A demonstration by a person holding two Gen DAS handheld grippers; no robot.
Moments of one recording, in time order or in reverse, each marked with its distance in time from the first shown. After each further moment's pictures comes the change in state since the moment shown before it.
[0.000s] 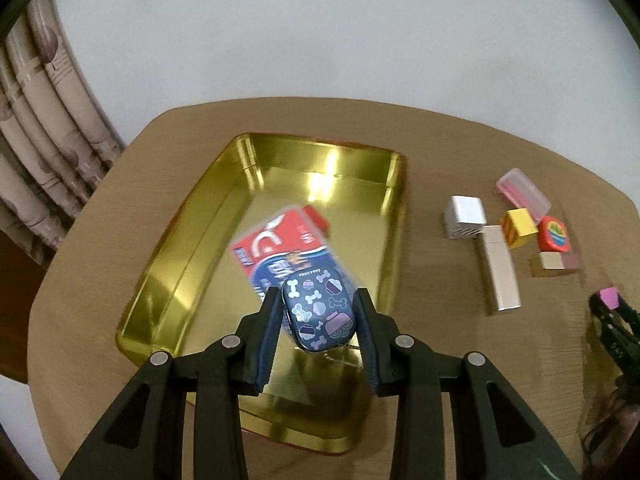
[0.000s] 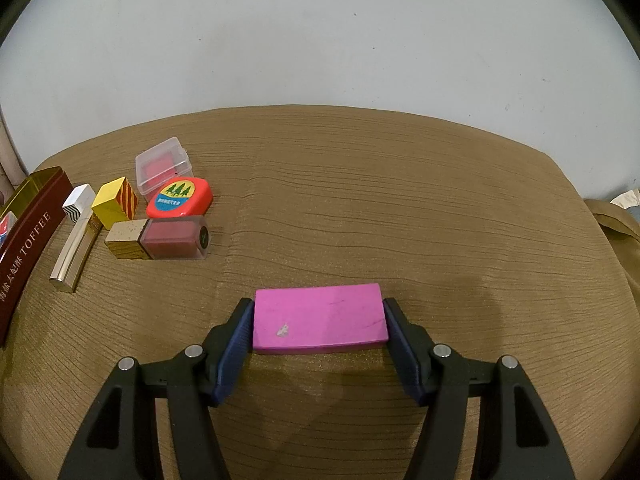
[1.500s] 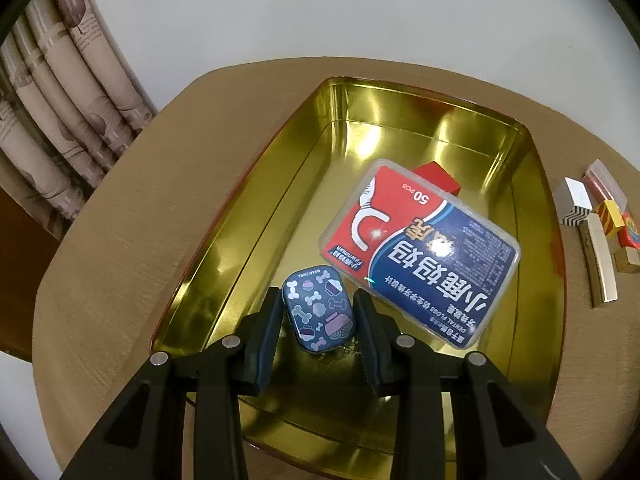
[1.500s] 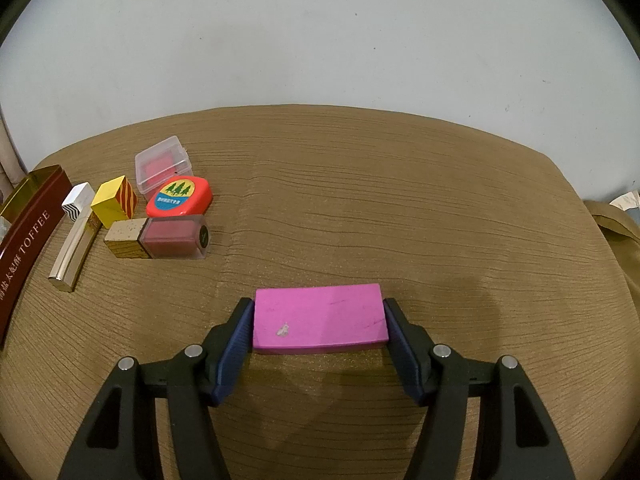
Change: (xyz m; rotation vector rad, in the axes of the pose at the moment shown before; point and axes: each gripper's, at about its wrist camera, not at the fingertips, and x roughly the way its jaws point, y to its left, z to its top) left arm 0.060 0.056 -0.010 -0.054 0.051 0.110; right arm 0.001 -0.002 0.000 -0.007 -0.004 -0.002
